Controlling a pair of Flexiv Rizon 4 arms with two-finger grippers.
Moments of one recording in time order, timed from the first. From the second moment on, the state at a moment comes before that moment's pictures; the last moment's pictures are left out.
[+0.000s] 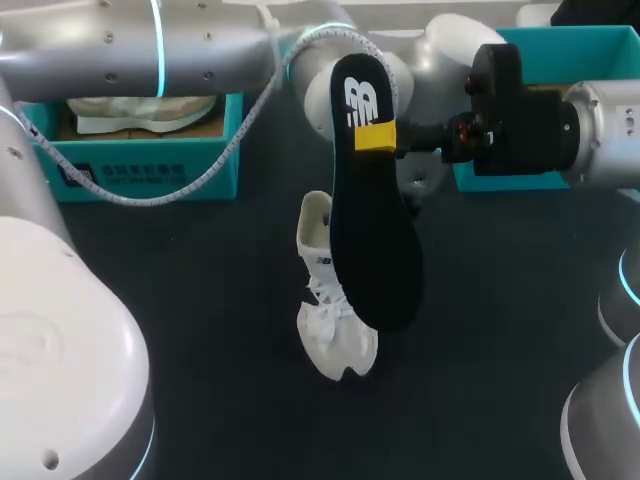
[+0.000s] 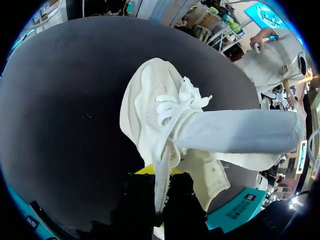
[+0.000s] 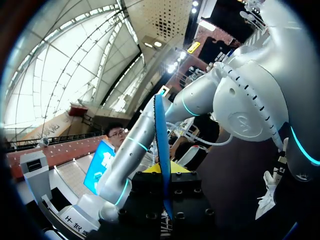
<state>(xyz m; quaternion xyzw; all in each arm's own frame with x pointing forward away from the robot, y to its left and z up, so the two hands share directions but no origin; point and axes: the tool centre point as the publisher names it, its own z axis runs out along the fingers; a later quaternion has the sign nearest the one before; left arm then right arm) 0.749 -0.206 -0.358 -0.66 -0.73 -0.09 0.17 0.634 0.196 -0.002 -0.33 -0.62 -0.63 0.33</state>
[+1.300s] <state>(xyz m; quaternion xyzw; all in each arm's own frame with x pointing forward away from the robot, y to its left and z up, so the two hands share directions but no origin) 0.802 -0.227 -0.284 -0.66 -0.75 -0.02 -0.02 0.634 0.196 -0.002 -0.33 -0.62 -0.63 0.33</state>
